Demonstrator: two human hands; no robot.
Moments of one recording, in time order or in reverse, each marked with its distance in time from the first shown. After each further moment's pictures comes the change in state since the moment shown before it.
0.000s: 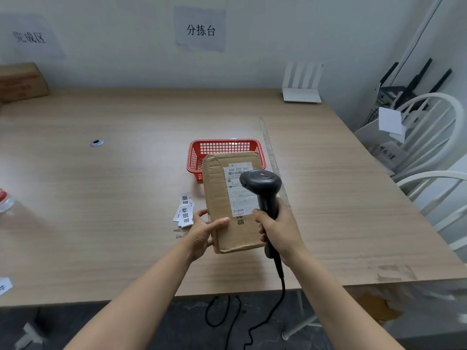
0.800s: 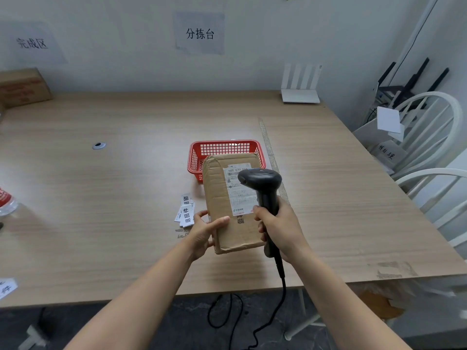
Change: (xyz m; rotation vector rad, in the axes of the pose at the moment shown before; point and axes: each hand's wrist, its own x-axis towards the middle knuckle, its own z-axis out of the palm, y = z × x) left_hand -0.001 -0.001 -0.002 0.030 0.007 -0.023; right_hand -0.009 -0.013 0.000 -0.012 -0.010 0.005
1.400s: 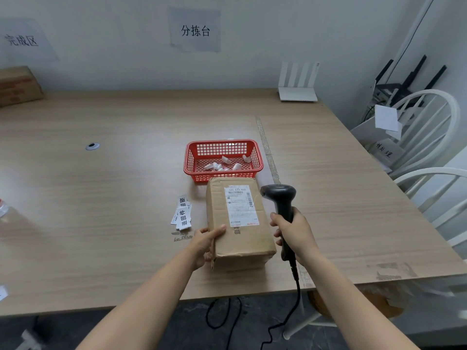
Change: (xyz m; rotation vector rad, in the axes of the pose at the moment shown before) left_hand 0.015 -0.019 0.000 0.069 0.096 -0.191; right_hand 0.027 0.039 -0.034 -0.073 0.120 0.149
